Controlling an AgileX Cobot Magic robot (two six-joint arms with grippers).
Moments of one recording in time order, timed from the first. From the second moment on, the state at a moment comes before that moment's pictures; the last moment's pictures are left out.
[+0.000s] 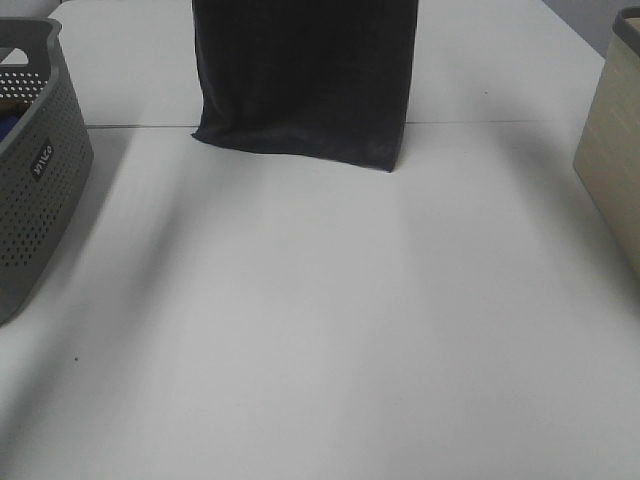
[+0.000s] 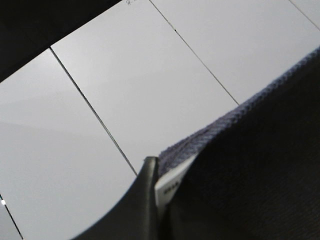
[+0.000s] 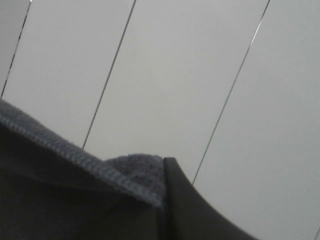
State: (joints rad) left arm -0.23 2.33 -2.50 0.26 -0.33 0.41; right arm 0.30 2.09 -2.29 -0.13 -0.03 -0.26
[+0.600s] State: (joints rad) left arm -0.23 2.33 -2.50 0.26 -0.39 0.43; right arm 0.30 2.09 -2.29 -0.13 -0.12 -0.23
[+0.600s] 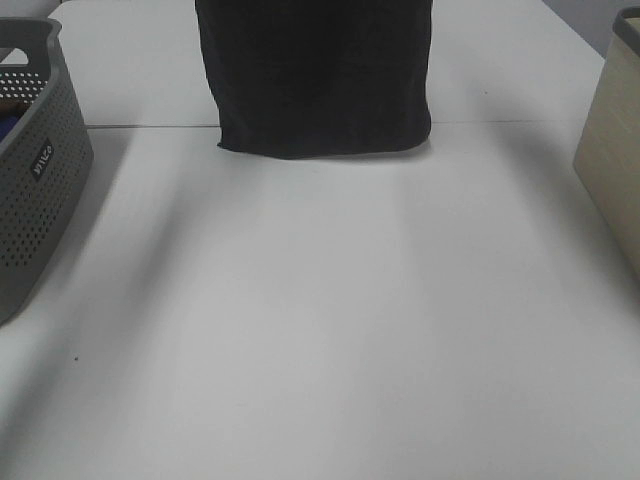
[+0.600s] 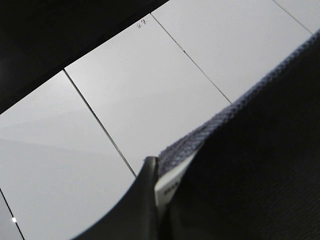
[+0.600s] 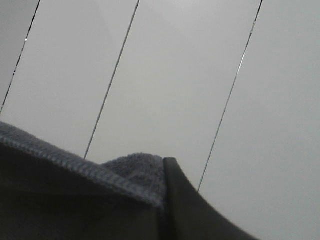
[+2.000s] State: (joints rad) left arm -0.33 2.01 -2.49 0.06 1.21 0.14; right arm 0.30 1.78 -2.29 0.19 1.20 -0.18
